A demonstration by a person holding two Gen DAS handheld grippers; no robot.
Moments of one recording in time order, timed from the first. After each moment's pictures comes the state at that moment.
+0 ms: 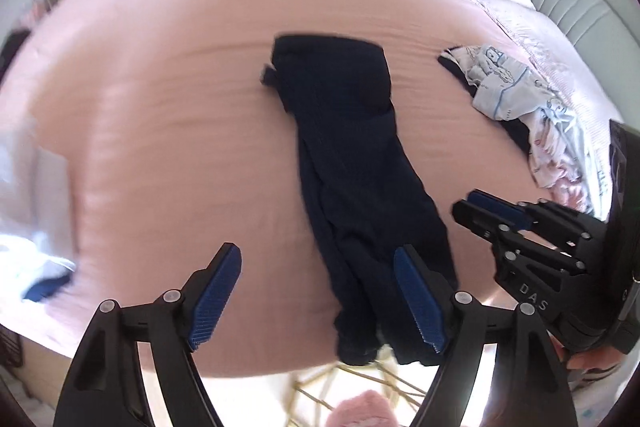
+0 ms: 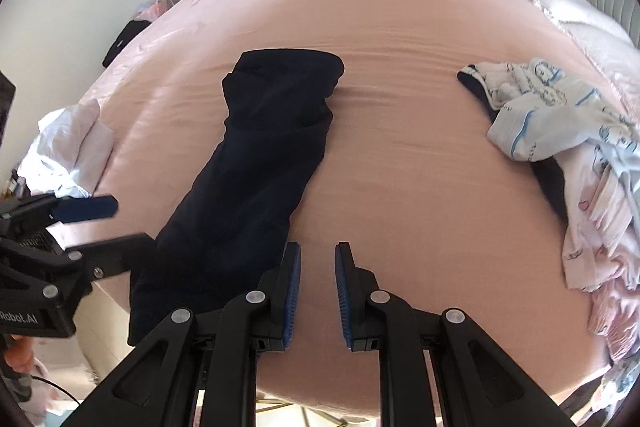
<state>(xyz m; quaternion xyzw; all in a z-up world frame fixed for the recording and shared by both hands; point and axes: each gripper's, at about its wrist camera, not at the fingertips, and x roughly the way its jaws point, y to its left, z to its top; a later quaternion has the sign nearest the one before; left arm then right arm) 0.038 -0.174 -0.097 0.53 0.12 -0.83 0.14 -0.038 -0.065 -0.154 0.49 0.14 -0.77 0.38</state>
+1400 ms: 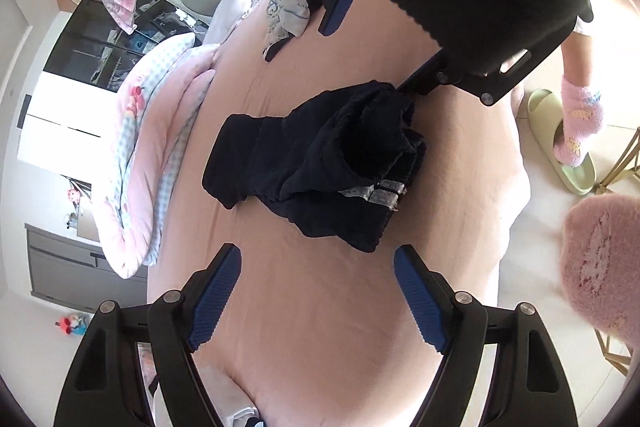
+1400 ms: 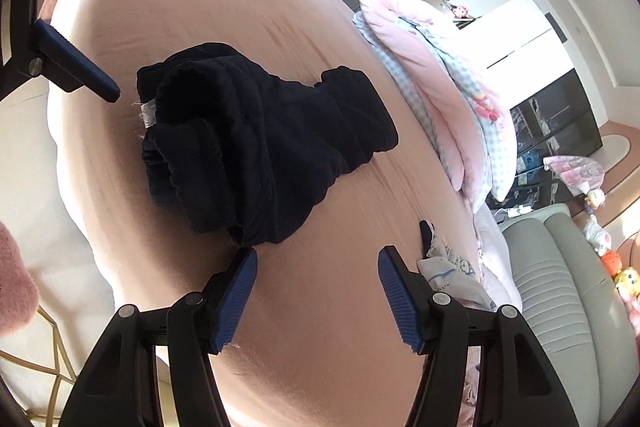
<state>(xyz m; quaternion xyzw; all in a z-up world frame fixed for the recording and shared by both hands) 0.114 -0.086 -0.160 0.40 -0.48 -0.78 0.00 0.080 -0.056 -0.202 0.12 0.53 -0.76 0.36</state>
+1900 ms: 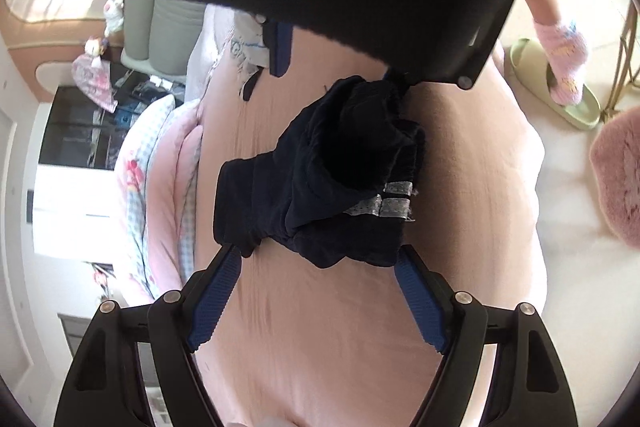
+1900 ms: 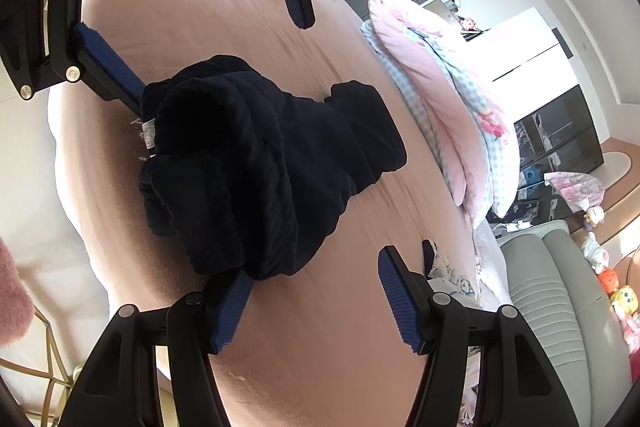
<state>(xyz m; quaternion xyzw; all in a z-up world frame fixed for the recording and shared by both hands) 0.110 -0.086 -0.179 0.33 -0.60 -0.72 -0.08 0.087 -0.070 -0.203 0.11 0.53 -0.75 0.37</state>
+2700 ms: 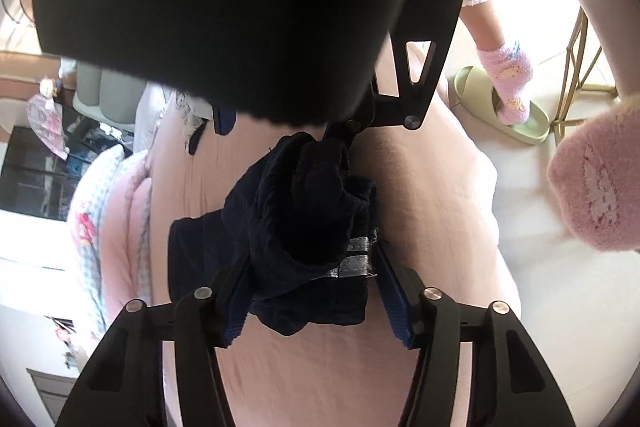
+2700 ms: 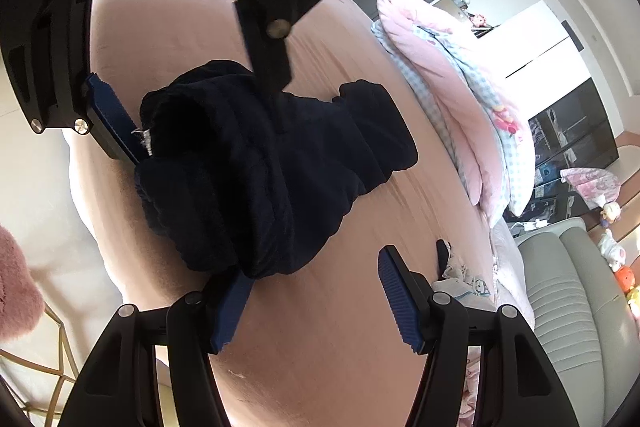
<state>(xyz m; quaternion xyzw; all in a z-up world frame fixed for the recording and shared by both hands) 0.072 -0.077 -0.174 0.35 -0.54 -0.74 -0.21 0.078 -0.066 -0.197 0.13 0.52 -0.75 0.40</state>
